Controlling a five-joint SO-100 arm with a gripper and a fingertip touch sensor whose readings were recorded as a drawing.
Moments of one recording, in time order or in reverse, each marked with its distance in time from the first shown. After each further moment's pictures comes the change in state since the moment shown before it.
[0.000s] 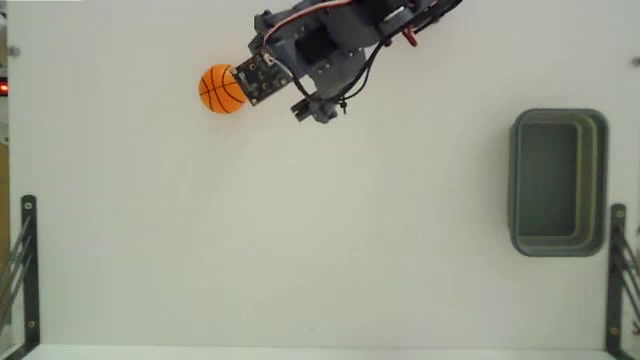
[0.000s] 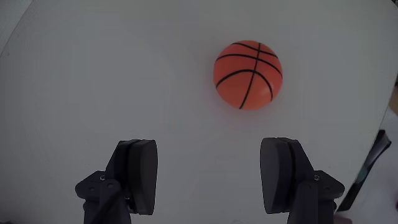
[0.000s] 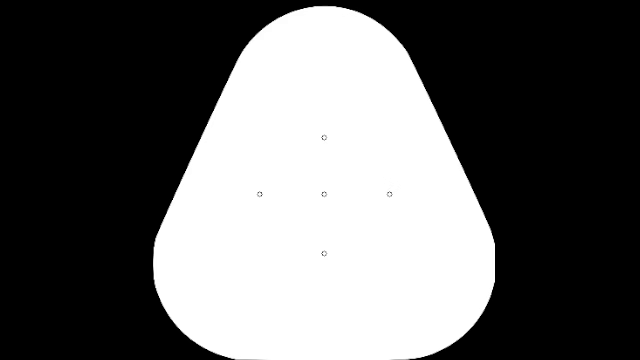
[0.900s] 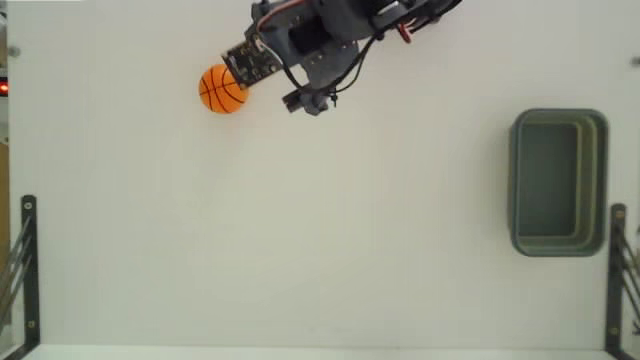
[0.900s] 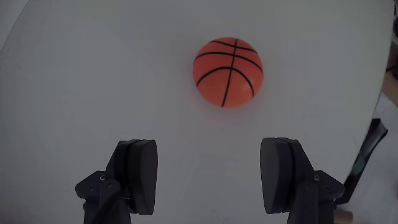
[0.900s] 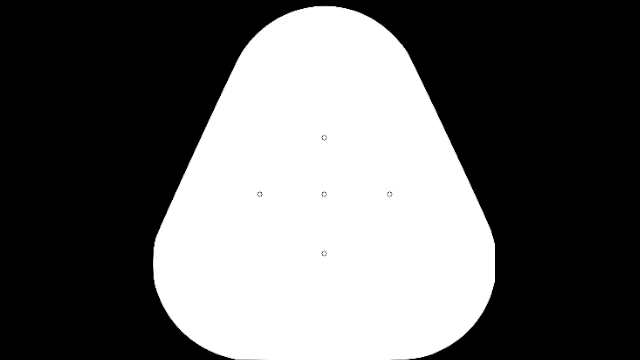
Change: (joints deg) arm 4.0 0.0 0.0 0.0 0.0
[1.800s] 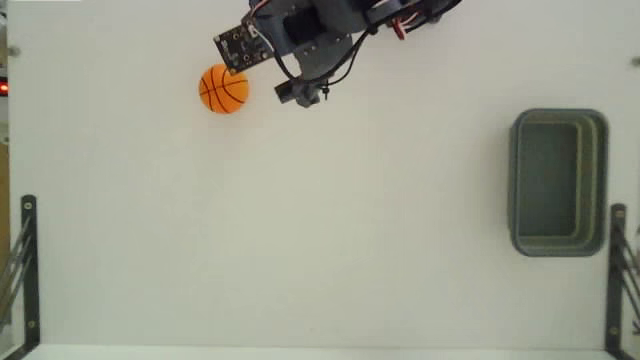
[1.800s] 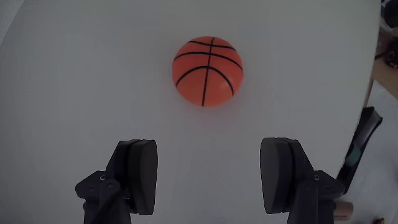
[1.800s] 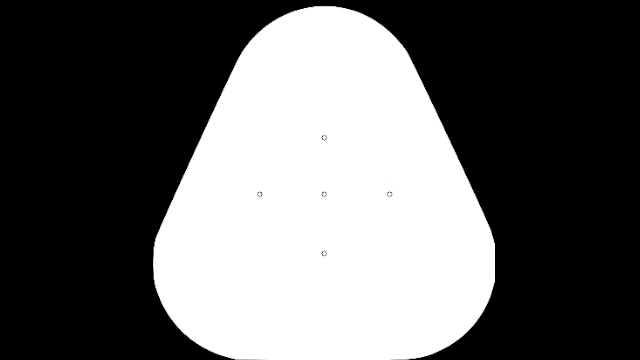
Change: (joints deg) arm 4.5 0.0 0.0 0.0 0.0
